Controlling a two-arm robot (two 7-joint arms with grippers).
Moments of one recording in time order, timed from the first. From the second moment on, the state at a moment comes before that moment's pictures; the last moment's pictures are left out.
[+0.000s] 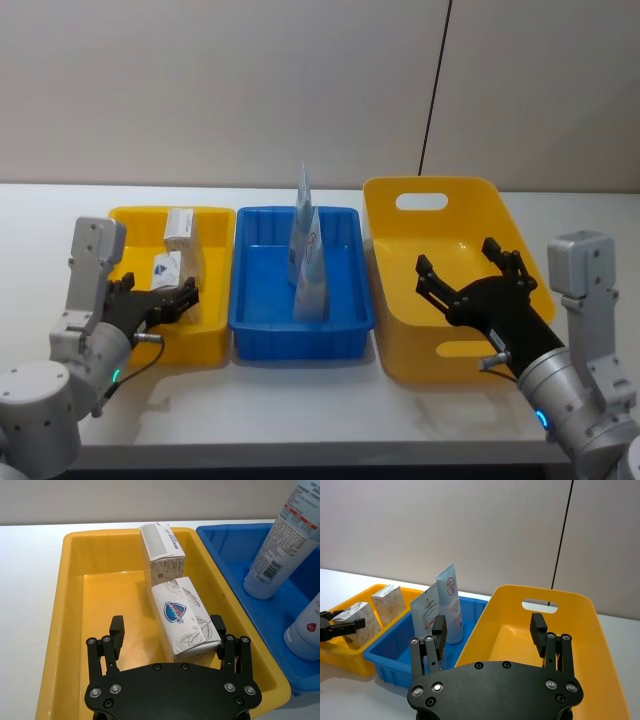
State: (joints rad) left arm -0.41 0.15 0.31 -1.17 -0.31 0.18 -0.05; right arm -0.01 0.34 -0.23 -1.77 0.29 0.03 0.07
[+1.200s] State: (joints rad) left arm -0.42 0.14 0.29 -1.13 -0.33 0.18 -0.06; right arm -0.01 0.34 -0.23 -1.77 0.29 0.03 0.07
